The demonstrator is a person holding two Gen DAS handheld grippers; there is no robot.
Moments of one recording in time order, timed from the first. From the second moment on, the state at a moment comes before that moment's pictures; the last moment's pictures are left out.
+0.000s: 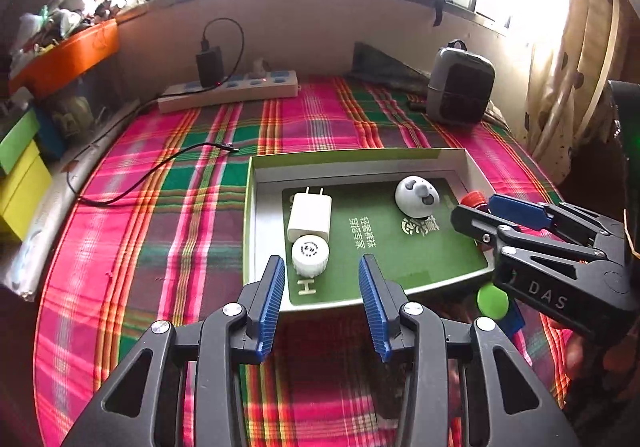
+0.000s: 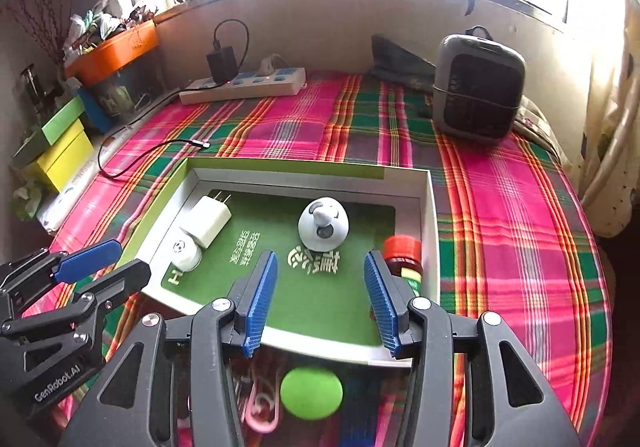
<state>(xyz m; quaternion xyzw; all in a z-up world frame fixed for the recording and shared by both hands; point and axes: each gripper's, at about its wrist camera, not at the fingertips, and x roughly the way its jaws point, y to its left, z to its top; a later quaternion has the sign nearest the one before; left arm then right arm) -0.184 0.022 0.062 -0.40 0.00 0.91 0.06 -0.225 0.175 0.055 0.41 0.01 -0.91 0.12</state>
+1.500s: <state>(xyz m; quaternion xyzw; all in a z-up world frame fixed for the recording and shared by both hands) -0.115 0.048 0.019 -0.45 -0.02 0.88 0.11 -0.136 0.260 0.027 0.40 -0.03 -0.91 0.07</state>
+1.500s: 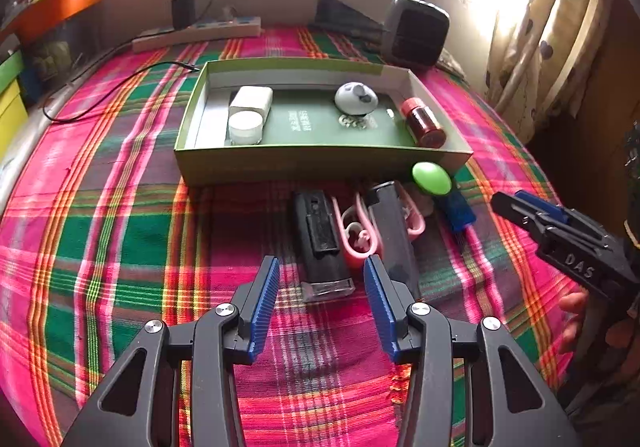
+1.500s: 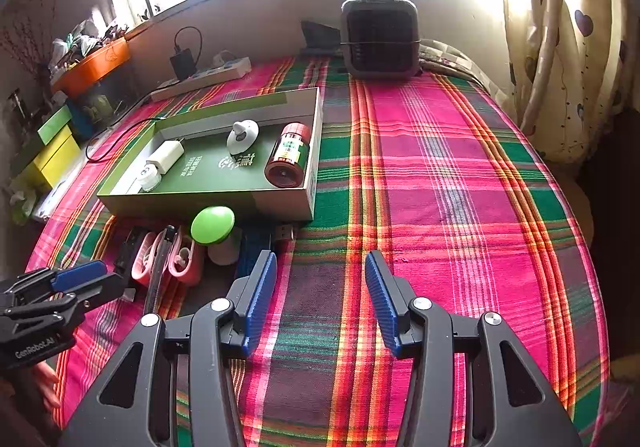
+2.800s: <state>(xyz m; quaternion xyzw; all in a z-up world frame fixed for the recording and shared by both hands) -0.149 0.034 0.005 -0.44 0.01 0.90 0.07 -0.161 0.213 0.005 0.44 0.05 -0.89 0.09</state>
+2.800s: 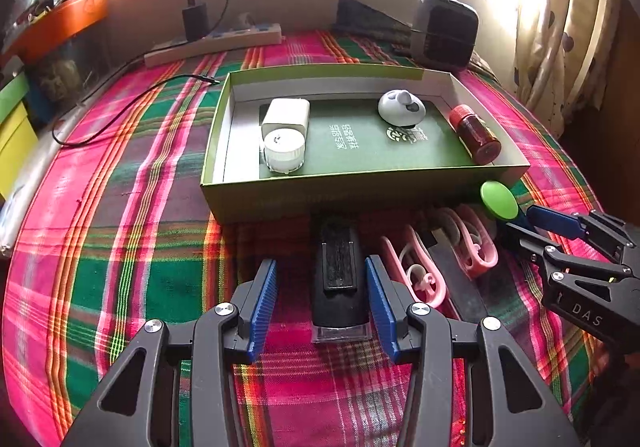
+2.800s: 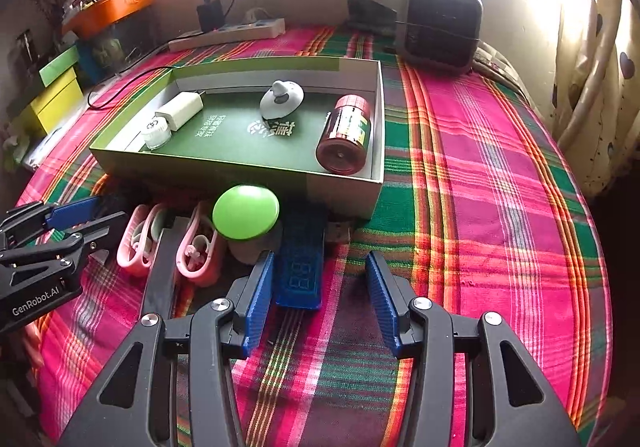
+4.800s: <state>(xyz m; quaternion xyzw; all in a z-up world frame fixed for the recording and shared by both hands) -0.142 0.027 0.006 -0.43 -0.01 0.90 0.07 -0.151 0.221 0.009 0.43 0.01 -0.90 0.10</state>
